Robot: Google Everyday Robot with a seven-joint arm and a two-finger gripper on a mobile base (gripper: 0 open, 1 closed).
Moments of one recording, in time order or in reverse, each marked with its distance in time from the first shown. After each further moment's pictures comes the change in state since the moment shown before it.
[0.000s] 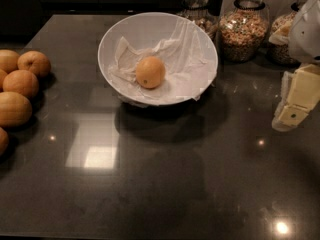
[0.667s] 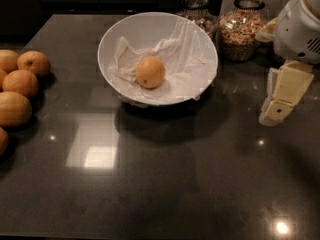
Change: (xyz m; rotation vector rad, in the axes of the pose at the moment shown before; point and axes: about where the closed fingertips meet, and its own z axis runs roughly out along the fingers) arm -0.020 -0.007 0.008 -0.004 -0.031 -0.039
